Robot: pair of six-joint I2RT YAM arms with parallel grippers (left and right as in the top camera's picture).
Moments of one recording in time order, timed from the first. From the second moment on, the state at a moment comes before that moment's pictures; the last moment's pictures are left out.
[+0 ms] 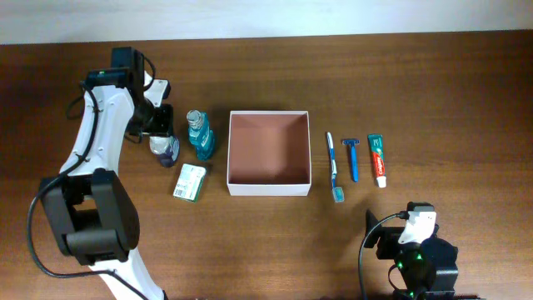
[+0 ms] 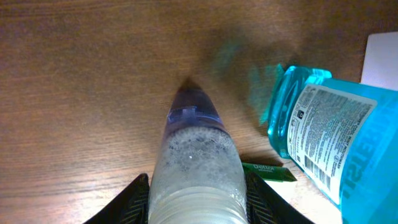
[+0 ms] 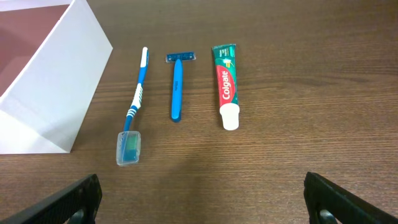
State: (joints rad) left arm 0.06 2.01 1.72 -1.12 0.07 0.16; right arm -0.02 0.01 0.16 -0.66 -0.07 0.11
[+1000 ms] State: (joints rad) left arm -0.41 1.71 2.04 -1.33 0.17 -0.07; right arm -0.02 0.01 0.16 -0.66 -0.07 0.11
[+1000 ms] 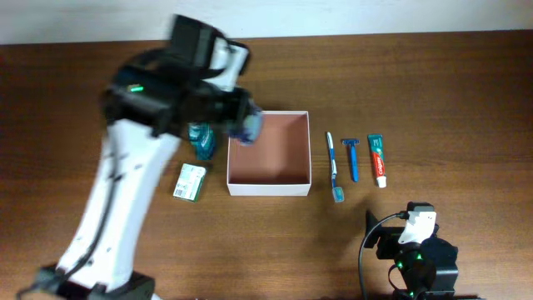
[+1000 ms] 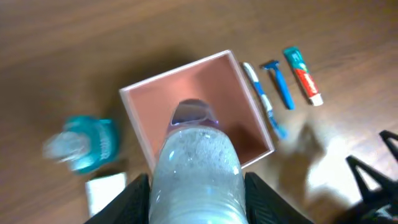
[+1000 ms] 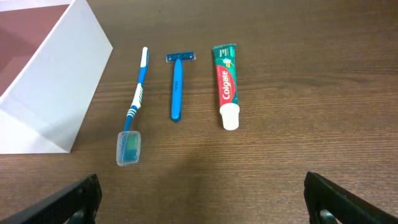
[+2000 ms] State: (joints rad) left arm -0.64 2.15 1.91 -0.92 -0.10 -0.21; right arm -0.02 0.01 0.16 -0.66 -0.07 0.11
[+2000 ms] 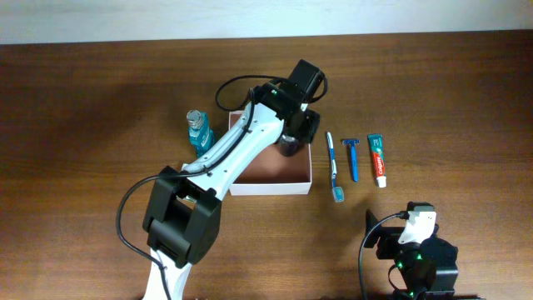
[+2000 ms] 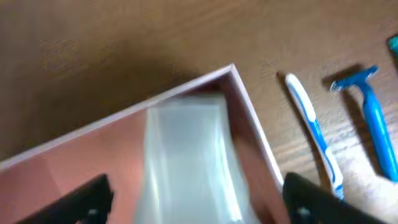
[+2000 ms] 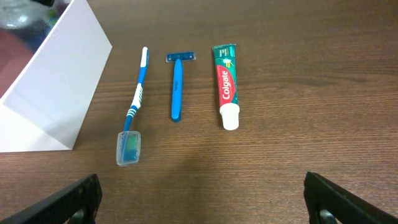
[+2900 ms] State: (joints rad) left arm -0.25 2.09 2.44 -1.64 -0.10 -0.11; right arm -0.02 0.01 0.16 -0.66 -0.07 0.11
